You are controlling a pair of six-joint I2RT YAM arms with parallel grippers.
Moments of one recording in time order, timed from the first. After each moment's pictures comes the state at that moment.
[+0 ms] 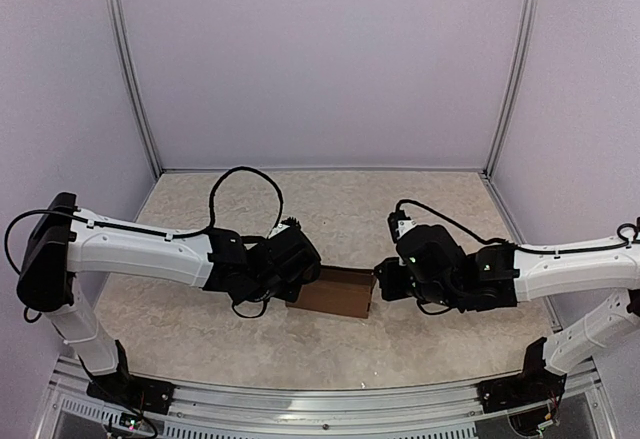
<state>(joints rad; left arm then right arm) -1.14 1.70 1.13 -0.51 -0.58 -0.67 1.13 1.31 0.79 -0.18 0.45 0.70</state>
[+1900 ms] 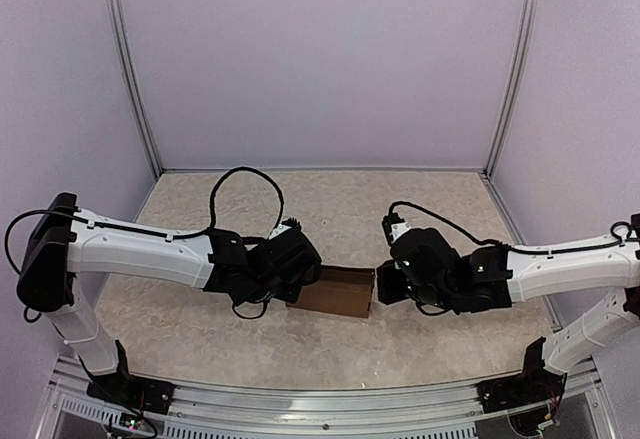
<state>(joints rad) -1.15 1.70 1.13 -0.51 -0.59 -0.67 1.14 1.35 0.79 -0.17 0.48 0.63</state>
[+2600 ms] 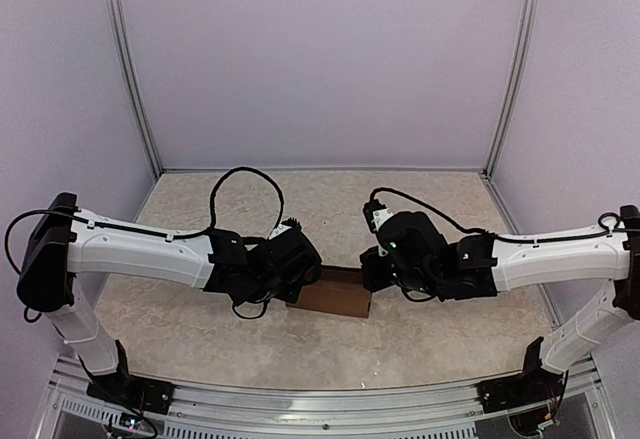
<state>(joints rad) -1.15 1.70 1.13 -0.51 -0.59 -0.67 1.10 1.43 0.91 -0.12 0.44 0.49</state>
